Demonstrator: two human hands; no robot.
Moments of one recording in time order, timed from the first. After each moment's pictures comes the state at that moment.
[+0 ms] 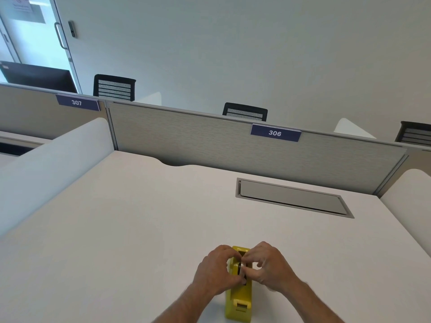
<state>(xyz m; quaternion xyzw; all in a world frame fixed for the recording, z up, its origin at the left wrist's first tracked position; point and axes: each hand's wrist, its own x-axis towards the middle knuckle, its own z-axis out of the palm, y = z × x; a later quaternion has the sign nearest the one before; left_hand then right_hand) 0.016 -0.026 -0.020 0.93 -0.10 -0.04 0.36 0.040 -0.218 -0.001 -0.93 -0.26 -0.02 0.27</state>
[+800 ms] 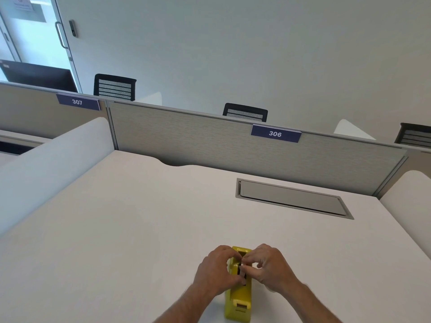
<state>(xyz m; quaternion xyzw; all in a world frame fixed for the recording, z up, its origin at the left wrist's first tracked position) 0.016 -0.027 -0.019 0.92 -0.08 -0.04 0.37 0.037 -0.215 0.002 -0.92 -0.24 -0.03 0.30</state>
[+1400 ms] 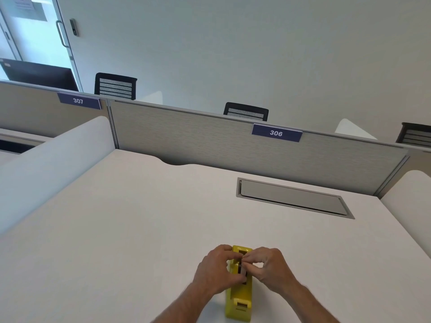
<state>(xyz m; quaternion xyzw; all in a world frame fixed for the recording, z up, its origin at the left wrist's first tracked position) 0.012 -0.025 -0.012 0.92 -0.09 -0.04 0.38 0.033 -0.213 0.001 -0.91 -0.22 -0.02 0.36</state>
